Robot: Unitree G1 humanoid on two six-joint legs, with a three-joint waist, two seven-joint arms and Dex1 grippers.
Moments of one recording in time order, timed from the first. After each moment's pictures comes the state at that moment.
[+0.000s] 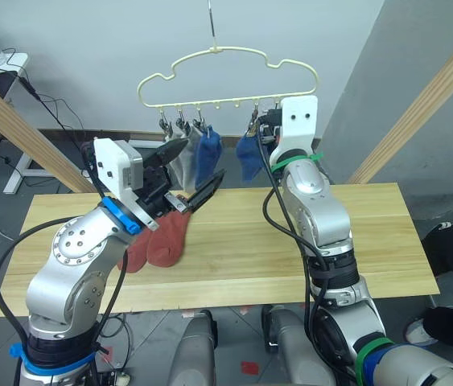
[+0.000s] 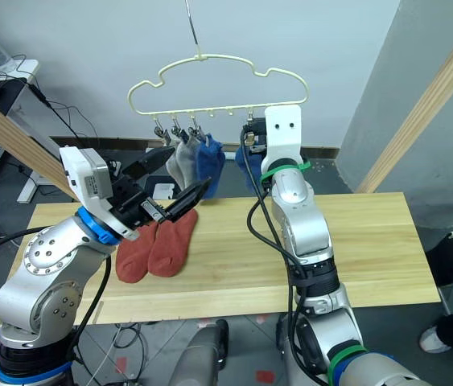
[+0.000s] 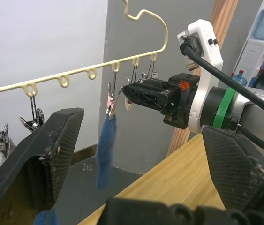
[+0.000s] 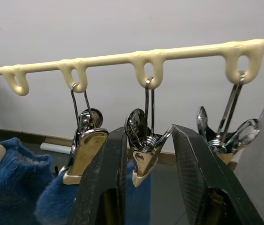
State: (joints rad) left arm -0.27 0.52 0.15 -0.60 -0.56 0.49 -0.49; right arm -0.77 0.12 0.06 -0.05 -0.06 0.57 -0.13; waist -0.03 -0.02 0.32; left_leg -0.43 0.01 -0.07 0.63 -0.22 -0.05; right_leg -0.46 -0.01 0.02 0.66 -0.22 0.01
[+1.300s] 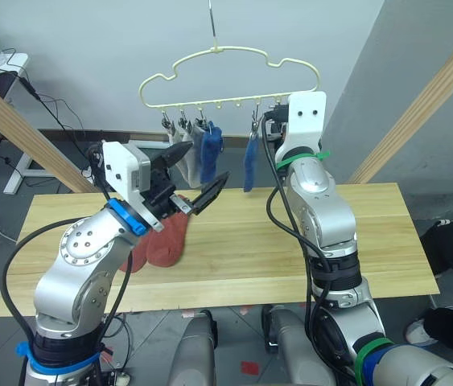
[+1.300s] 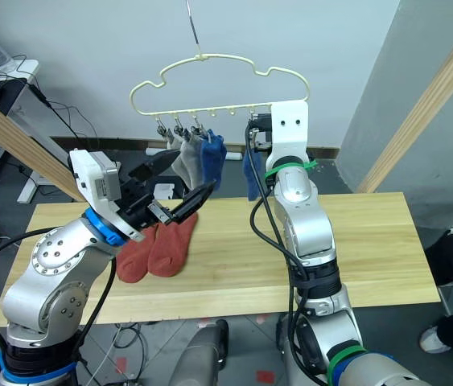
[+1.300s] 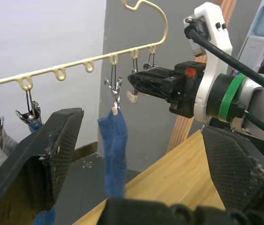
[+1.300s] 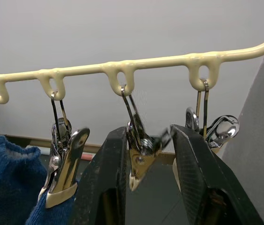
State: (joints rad) left arm -0.27 0.50 0.12 -0.59 -0.53 0.48 -0.49; right arm -0.77 0.13 0.05 -0.11 -0.09 0.66 -0.17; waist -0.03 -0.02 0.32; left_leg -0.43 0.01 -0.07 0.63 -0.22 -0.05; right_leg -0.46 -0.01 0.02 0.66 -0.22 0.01
